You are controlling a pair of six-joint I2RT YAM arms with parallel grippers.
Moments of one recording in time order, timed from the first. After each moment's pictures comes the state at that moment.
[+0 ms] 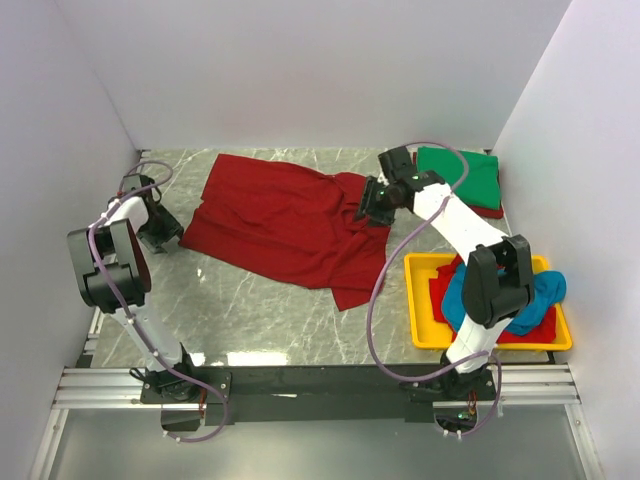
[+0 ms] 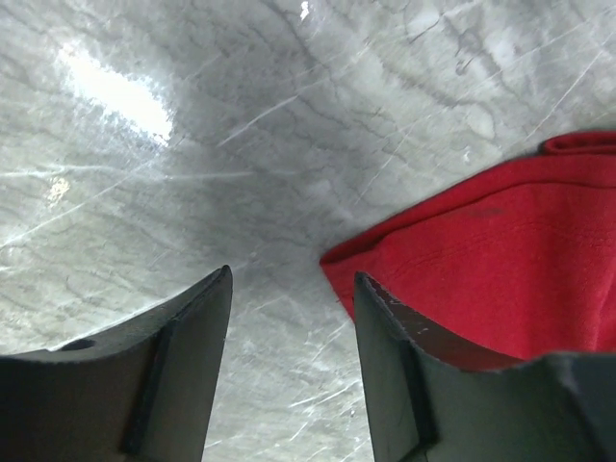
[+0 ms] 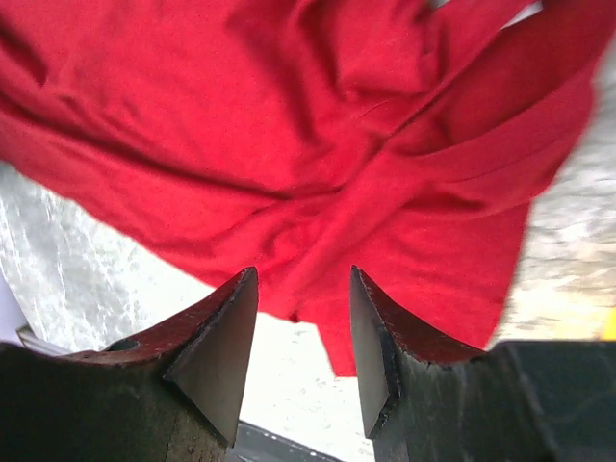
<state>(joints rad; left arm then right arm) 0.29 1.87 1.26 -0.58 -0.04 -0.50 0.34 1.74 1.45 -0.70 -0.18 0.61</state>
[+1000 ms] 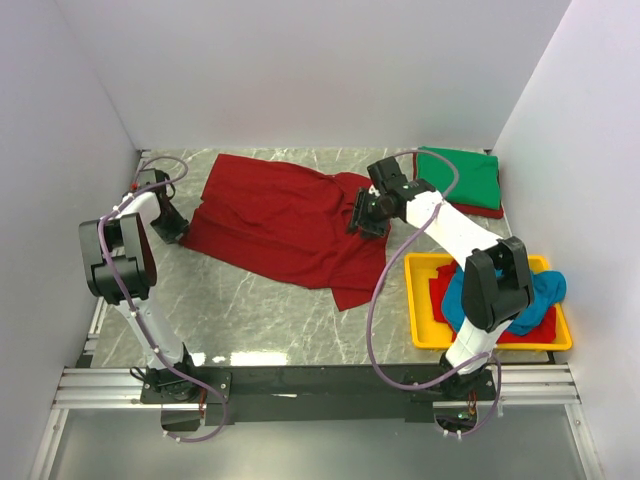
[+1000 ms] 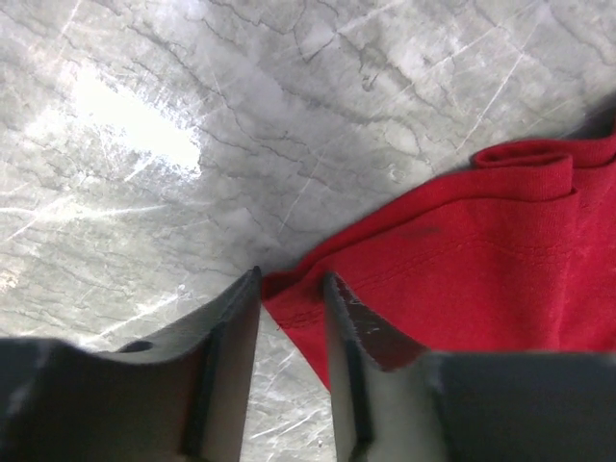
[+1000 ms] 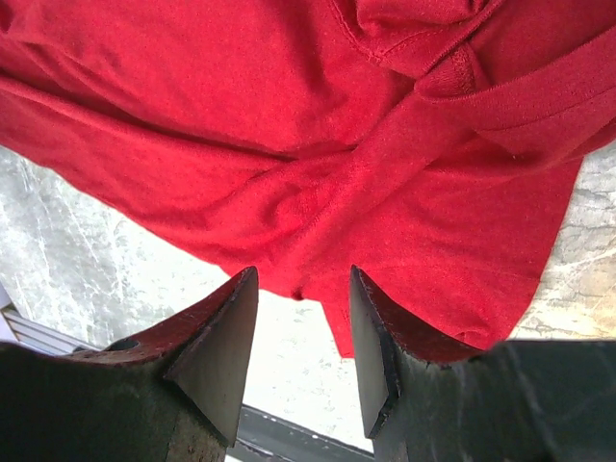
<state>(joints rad) 0.22 1.93 1.31 -0.54 -0.08 -0.50 0.42 1.72 1.38 -0.69 -0.17 0.64</state>
